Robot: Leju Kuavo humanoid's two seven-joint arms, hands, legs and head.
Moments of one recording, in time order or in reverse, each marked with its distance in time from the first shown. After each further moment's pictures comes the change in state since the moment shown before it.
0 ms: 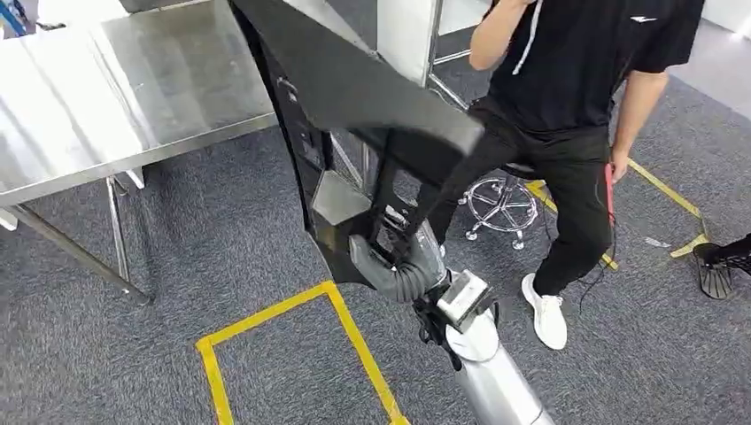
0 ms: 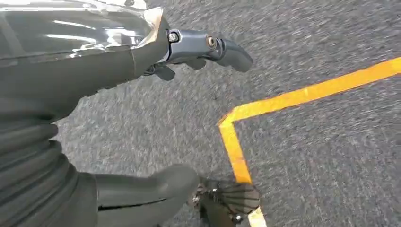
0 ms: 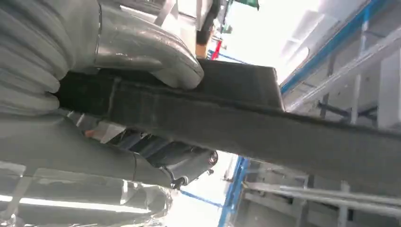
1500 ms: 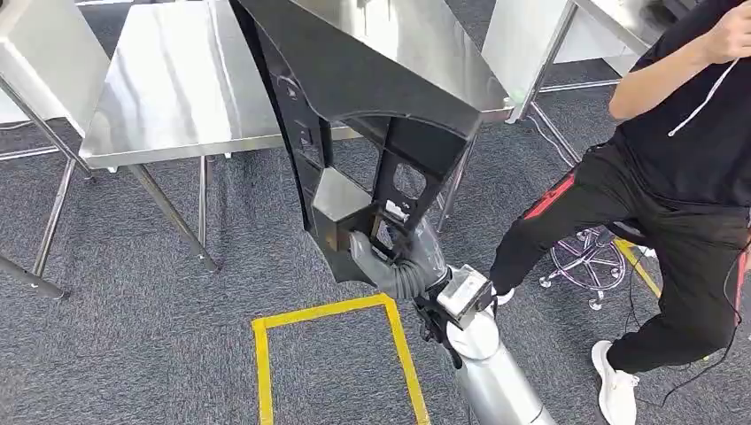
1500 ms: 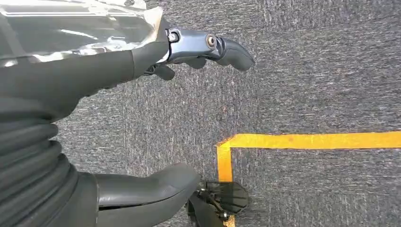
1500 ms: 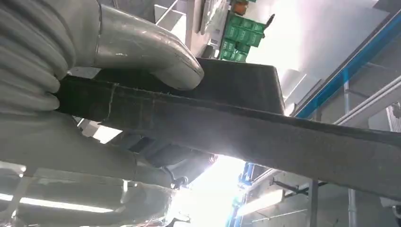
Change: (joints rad) left arm -0.001 -0.006 0.016 0.000 -0.019 0.007 -0.008; right arm -0.008 -0.001 -0.001 0.010 -0.010 0.002 0.013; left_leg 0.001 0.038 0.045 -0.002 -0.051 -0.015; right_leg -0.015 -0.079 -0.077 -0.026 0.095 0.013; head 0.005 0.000
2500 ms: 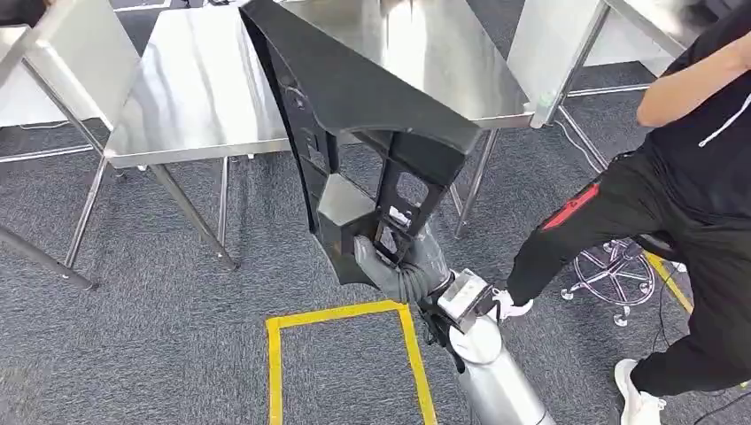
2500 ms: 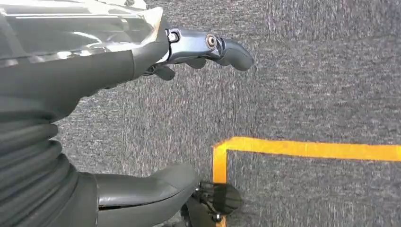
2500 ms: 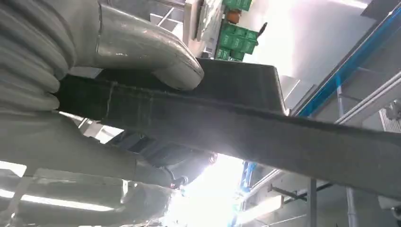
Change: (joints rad) left arm -0.002 0.009 0.013 -0.001 -0.003 -0.014 -0.011; right arm 0.021 -0.008 -0.005 0.003 0.013 -0.008 -0.004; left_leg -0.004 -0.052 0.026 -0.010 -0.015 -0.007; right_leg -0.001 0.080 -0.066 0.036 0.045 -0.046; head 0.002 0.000
